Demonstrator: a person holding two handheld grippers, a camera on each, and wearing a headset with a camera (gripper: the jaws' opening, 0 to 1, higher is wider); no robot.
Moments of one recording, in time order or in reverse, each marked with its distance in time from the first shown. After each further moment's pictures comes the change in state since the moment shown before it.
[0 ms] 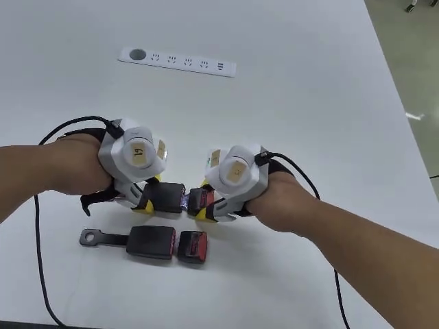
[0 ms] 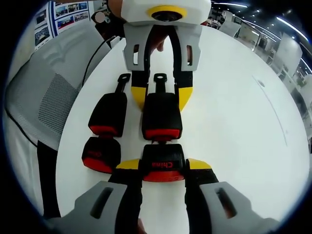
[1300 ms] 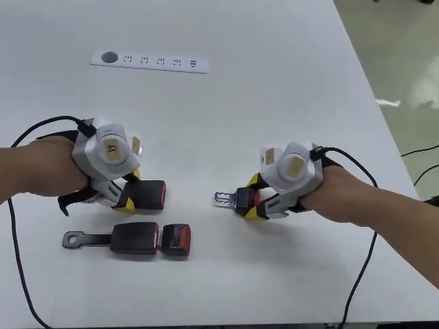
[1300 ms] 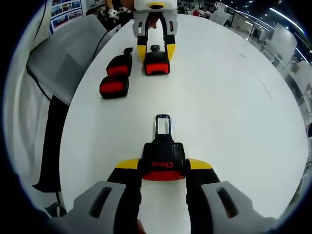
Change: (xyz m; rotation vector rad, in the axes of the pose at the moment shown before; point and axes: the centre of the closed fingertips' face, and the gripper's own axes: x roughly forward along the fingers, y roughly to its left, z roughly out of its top) left arm 0.001 0.001 0.002 0.013 0.019 0.003; right arm -0.072 0.001 -0.115 0.064 0.081 -0.034
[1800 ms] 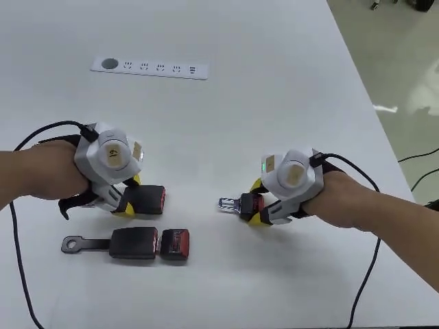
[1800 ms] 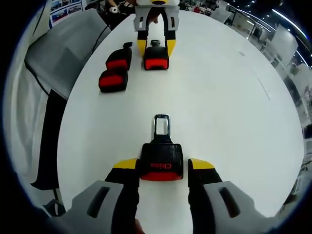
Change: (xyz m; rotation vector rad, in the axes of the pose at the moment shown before) left arm -0.001 -0.003 0.003 0.012 0.009 -0.003; right arm -0.006 -0.005 -0.002 -0.020 0.045 -0.053
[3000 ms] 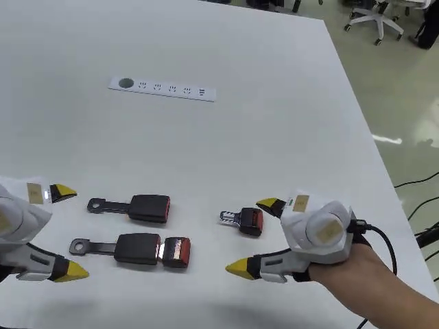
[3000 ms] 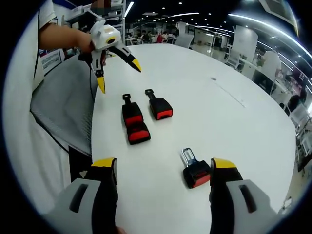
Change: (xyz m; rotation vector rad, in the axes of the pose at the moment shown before) left arm -0.090 -0.074 -0.062 -0.393 -0.224 0.352; right arm -0.062 0.068 0.056 0.263 -0.310 -0.185
